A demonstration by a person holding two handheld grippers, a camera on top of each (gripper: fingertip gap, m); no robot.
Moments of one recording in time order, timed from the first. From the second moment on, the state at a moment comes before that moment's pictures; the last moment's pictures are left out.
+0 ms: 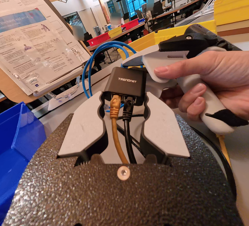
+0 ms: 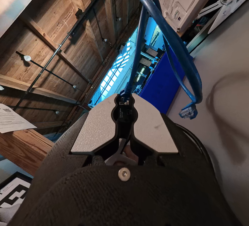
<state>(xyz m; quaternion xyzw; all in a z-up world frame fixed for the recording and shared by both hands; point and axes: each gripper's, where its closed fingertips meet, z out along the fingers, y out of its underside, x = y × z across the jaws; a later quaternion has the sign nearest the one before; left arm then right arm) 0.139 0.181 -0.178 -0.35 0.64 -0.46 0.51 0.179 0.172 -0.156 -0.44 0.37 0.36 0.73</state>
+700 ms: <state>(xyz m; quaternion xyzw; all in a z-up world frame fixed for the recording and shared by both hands) 0.140 0.181 -0.181 -0.34 0.64 -0.46 0.50 0.176 0.175 -0.161 -0.42 0.38 0.39 0.72</state>
